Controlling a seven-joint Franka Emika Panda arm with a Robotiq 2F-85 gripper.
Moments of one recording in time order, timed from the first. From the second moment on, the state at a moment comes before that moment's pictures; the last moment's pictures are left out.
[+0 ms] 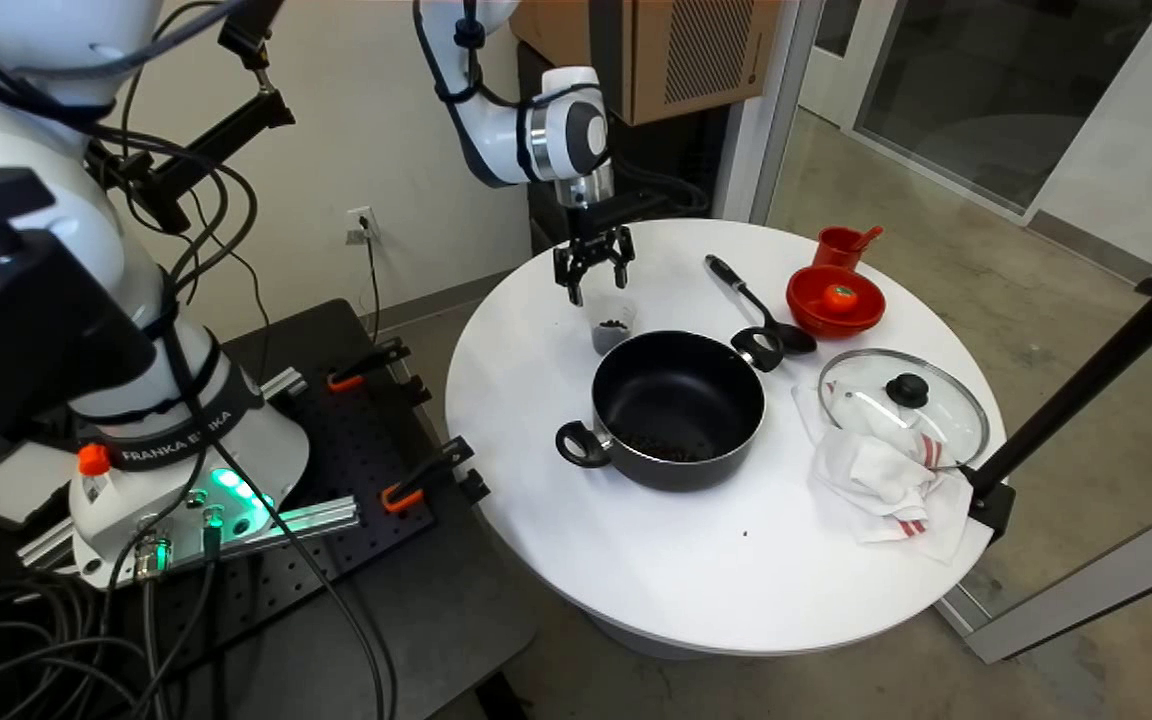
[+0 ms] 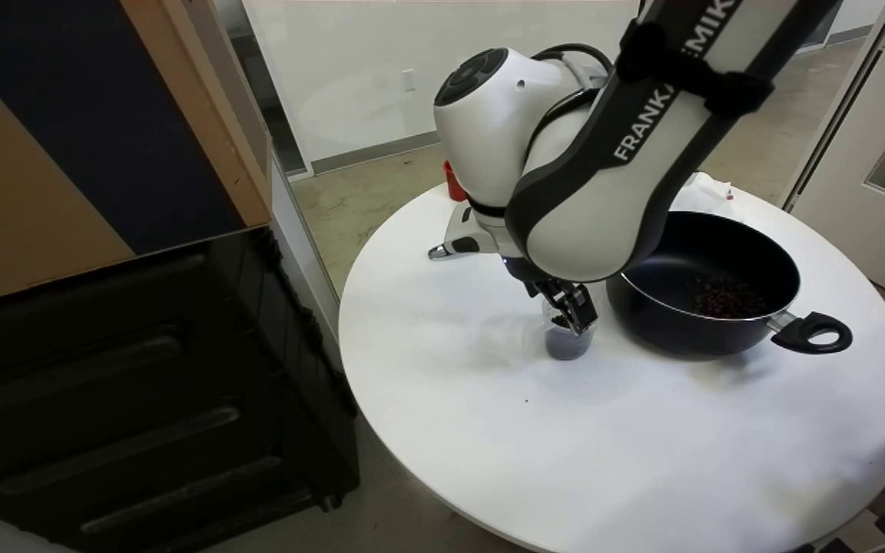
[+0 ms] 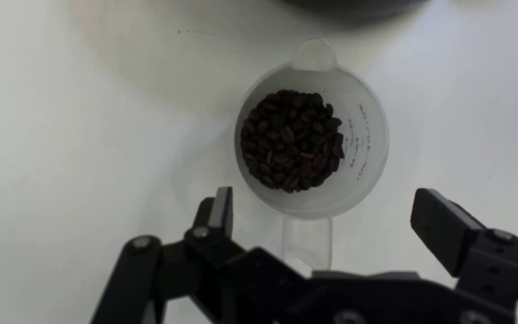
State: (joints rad) arm 0.21 0.79 0.01 -1.92 -0.56 2.53 -0.89
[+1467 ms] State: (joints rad) arm 0.18 0.80 0.07 -1.89 -0.50 2.43 -0.89
